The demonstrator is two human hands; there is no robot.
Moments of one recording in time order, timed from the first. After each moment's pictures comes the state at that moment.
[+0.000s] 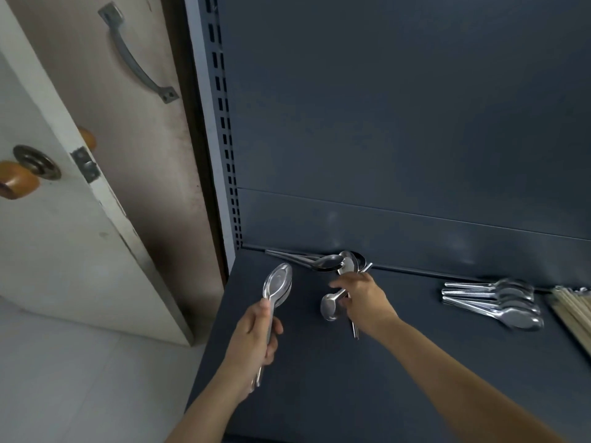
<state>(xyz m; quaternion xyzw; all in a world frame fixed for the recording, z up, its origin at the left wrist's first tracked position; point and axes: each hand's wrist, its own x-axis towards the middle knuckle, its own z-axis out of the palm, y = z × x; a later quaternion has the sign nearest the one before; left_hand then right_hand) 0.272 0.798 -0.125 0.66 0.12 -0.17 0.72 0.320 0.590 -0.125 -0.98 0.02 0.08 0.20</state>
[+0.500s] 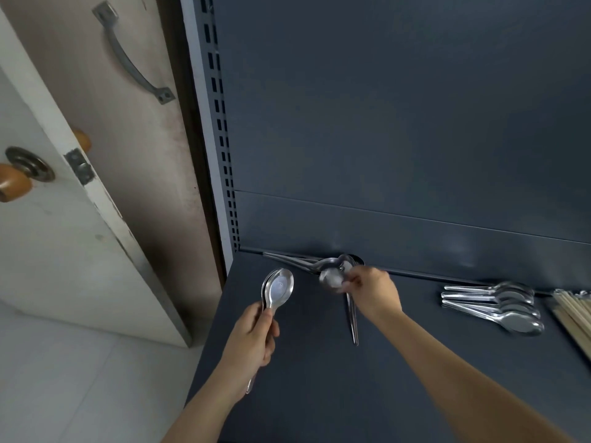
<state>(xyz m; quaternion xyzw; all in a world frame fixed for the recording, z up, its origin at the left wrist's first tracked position) 0.281 0.800 -0.131 0.68 0.11 -0.18 0.70 0.340 0.580 -0.121 -0.96 0.14 0.03 0.23</state>
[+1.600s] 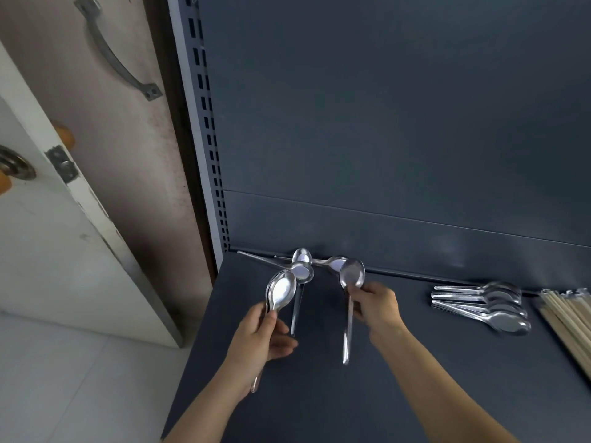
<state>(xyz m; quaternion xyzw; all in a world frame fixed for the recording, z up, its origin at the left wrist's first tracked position) 0.284 0.777 -0.134 0.63 0.13 -0.19 0.74 0.320 0.574 -0.131 -0.72 0.37 0.00 0.59</state>
